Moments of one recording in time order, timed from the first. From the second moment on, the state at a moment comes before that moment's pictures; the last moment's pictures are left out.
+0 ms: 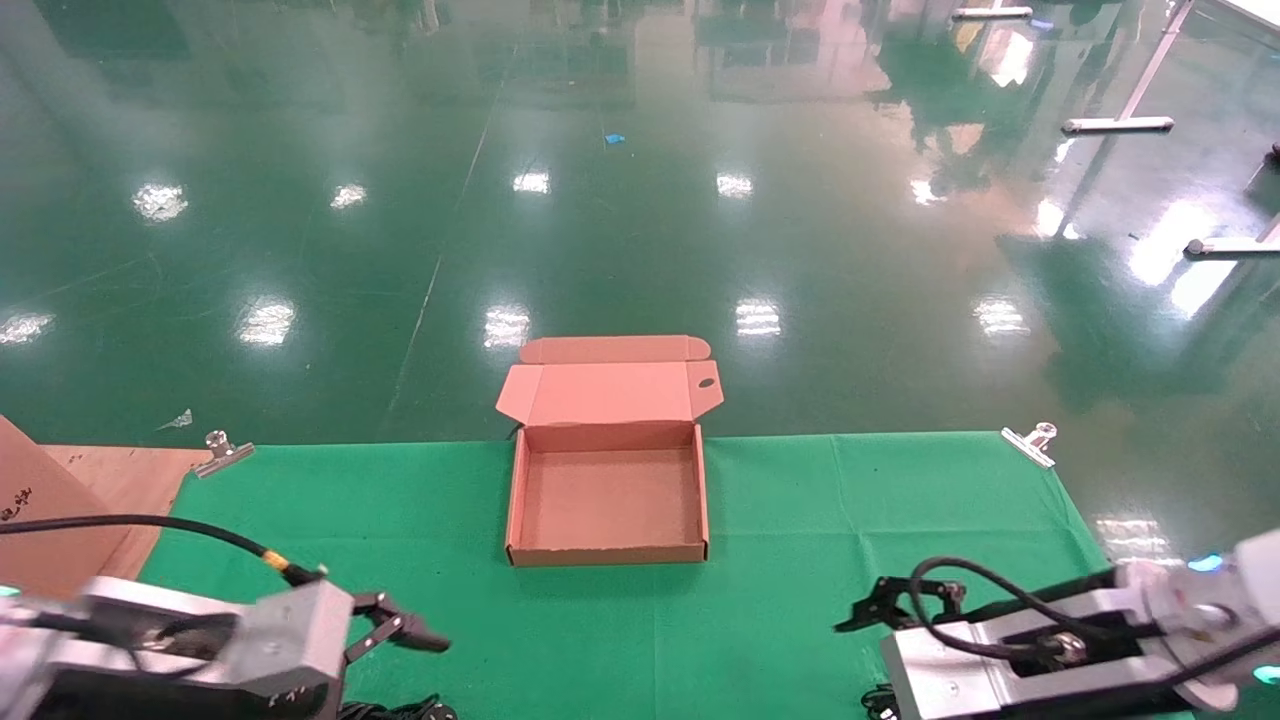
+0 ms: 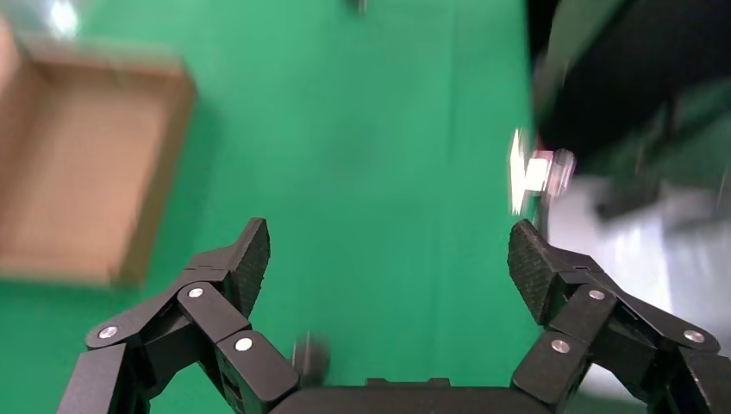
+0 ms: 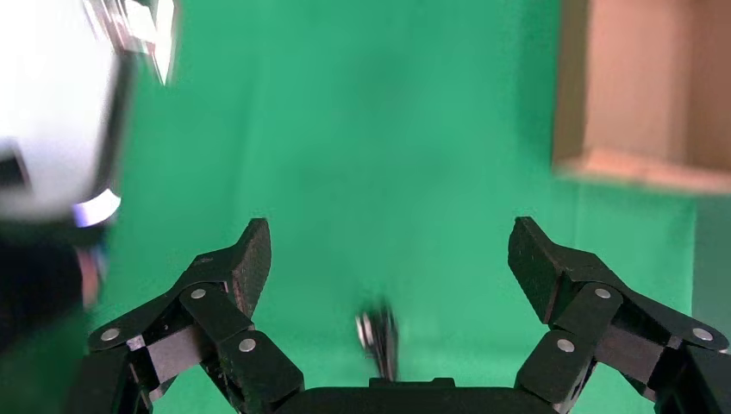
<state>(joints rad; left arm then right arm) -1.38 0.73 0.62 -1.04 1.40 1.56 -0.14 1.44 -0.81 -0.67 1.21 -1.67 -1.52 0.03</state>
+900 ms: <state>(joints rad) -1.57 1.05 0.85 -0.33 1.84 1.33 0.19 1.57 -1.15 -0.88 0.47 -2.07 -1.26 -0.38</state>
